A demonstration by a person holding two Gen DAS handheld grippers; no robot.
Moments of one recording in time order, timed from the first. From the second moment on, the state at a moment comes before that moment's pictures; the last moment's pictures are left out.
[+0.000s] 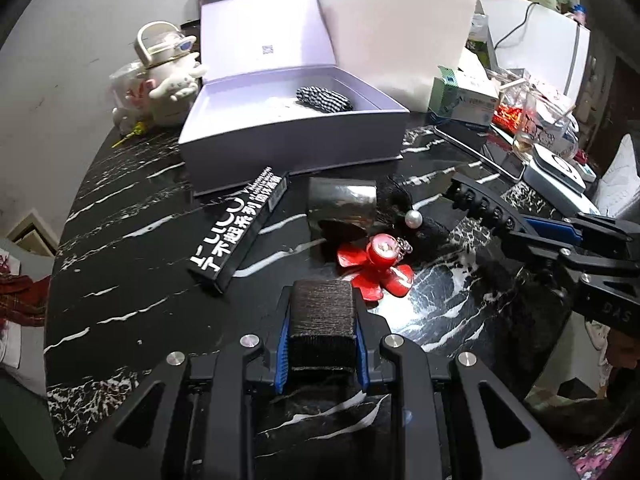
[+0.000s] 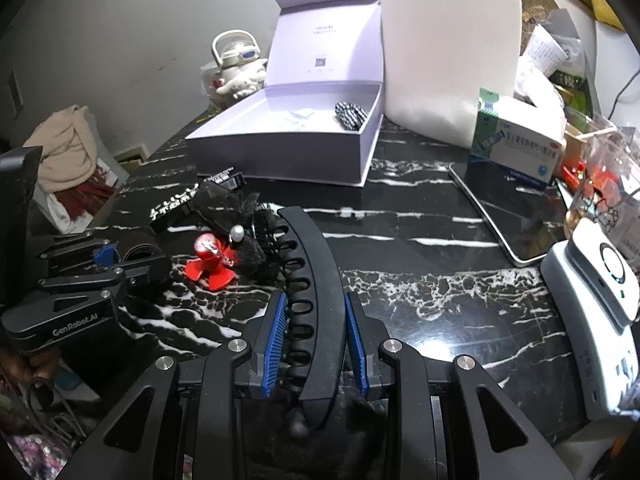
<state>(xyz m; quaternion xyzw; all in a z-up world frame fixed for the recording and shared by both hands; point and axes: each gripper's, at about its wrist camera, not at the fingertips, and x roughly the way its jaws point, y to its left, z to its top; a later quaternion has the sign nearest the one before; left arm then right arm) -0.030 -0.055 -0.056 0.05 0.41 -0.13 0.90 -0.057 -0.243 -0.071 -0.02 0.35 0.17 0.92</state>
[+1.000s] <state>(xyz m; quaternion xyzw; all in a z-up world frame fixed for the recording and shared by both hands) 0.009 -0.033 0.015 0.03 0.37 -0.11 0.92 -0.036 -0.220 -0.011 -0.05 0.31 0.22 0.93</state>
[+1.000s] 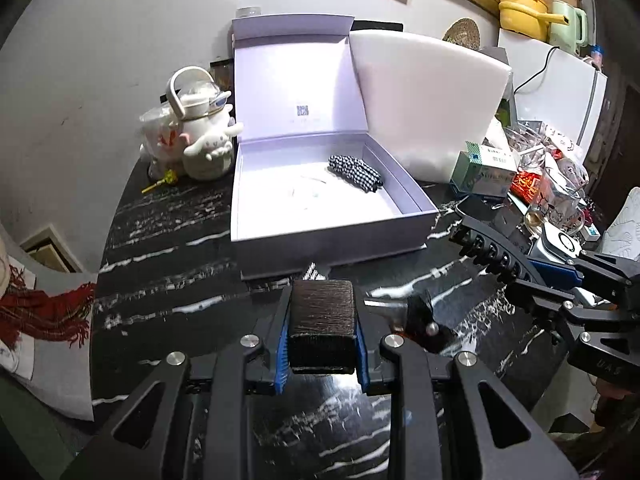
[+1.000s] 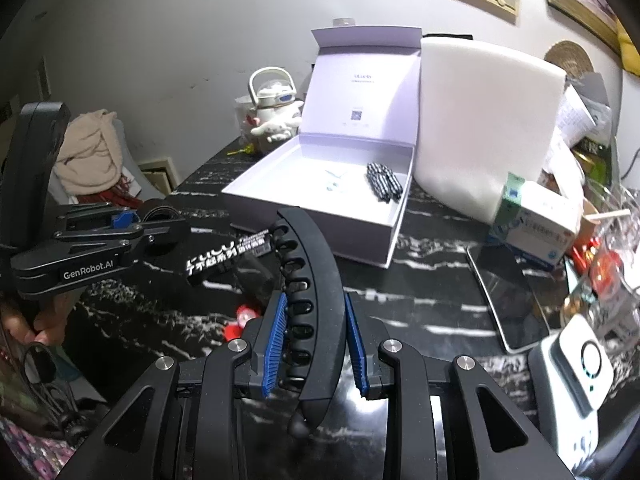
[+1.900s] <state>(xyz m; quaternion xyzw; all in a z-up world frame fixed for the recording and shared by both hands) 0.098 -0.032 0.054 0.05 0.35 -0.11 0.93 0.048 -0.207 0.038 -0.06 0.27 0.24 0.93</state>
